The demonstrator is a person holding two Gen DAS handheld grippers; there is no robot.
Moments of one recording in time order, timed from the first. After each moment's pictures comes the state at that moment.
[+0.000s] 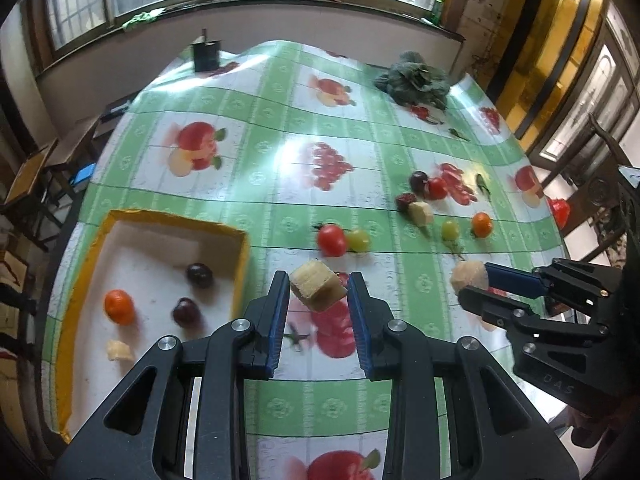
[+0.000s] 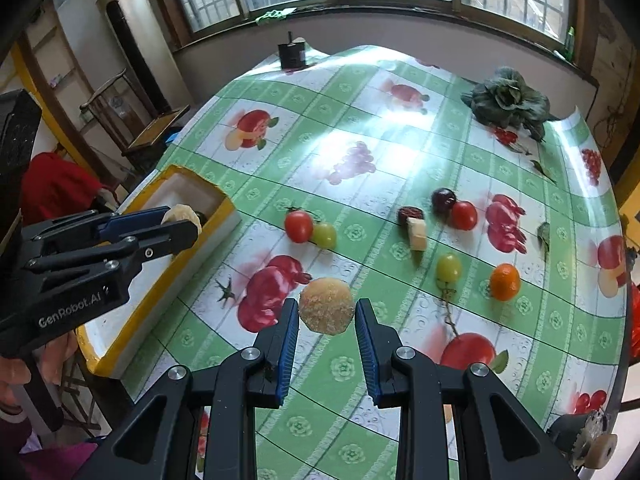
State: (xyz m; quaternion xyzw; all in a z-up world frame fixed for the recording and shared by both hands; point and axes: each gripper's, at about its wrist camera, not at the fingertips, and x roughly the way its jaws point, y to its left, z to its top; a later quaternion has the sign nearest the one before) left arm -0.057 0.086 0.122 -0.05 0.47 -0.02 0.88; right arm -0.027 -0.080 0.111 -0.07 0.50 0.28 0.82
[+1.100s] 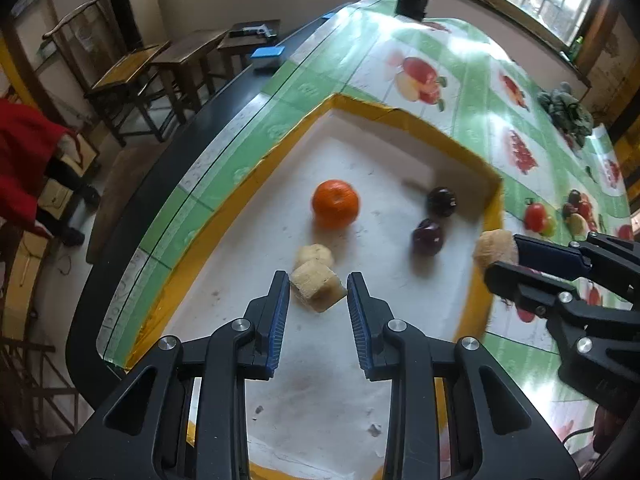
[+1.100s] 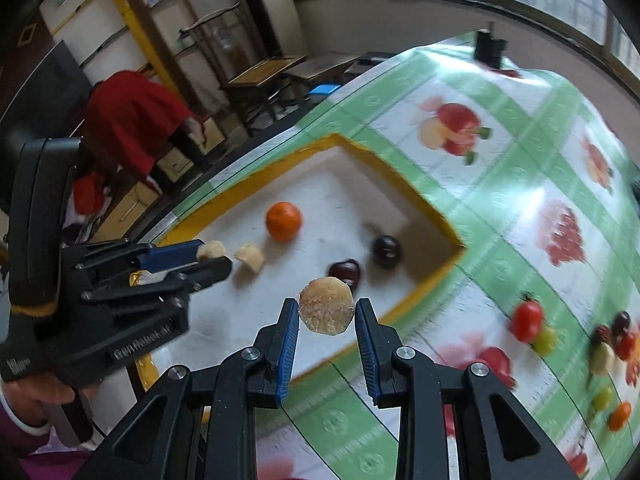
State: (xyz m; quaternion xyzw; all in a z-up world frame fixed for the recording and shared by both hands) left arm -0.122 0.240 0.062 -0.14 0.52 0.17 0.83; right arm -0.040 0.116 0.084 -0.15 0.50 0.45 0.72
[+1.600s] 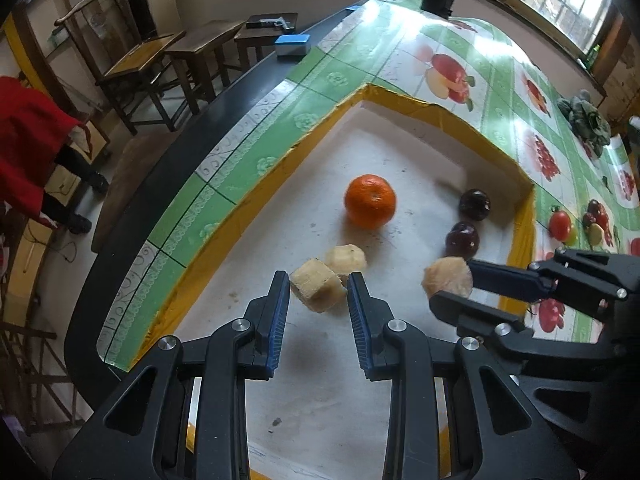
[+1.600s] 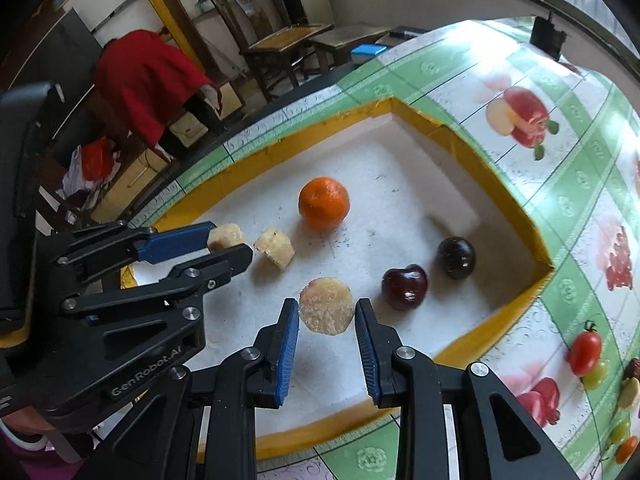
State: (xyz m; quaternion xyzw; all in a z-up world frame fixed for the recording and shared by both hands) left arm -0.120 0.257 0.046 -0.15 0.52 0.19 0.82; right arm -0.045 0.168 0.043 -0.19 0.53 0.47 0.68
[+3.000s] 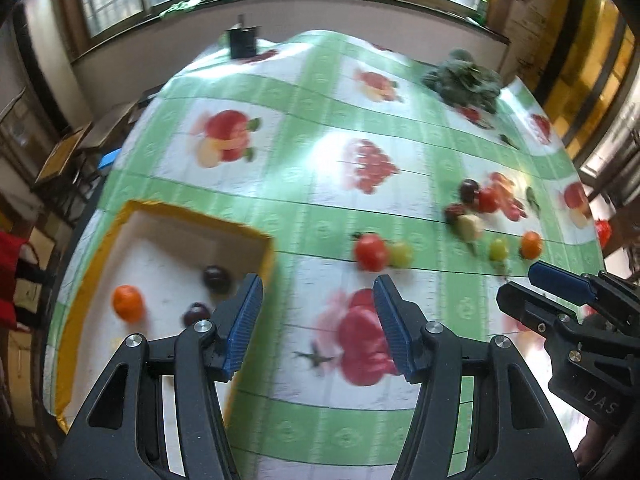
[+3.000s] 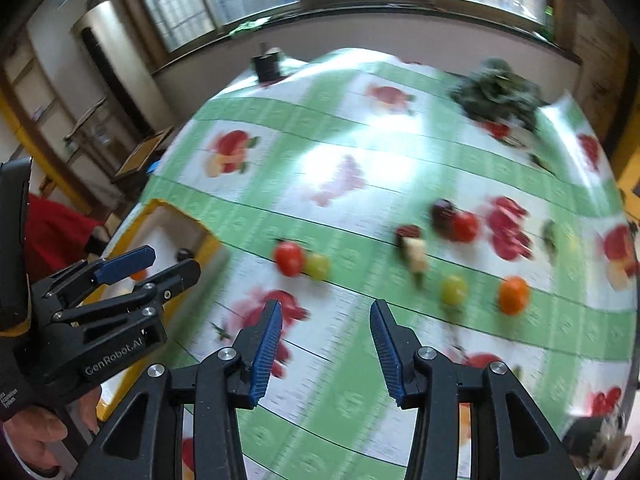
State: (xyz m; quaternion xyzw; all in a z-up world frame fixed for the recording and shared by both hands) left arm -0.029 0.074 0.099 -0.04 0.48 0.05 0.87; right arm 0.005 -0.081 0.110 -0.02 0.50 0.24 0.83
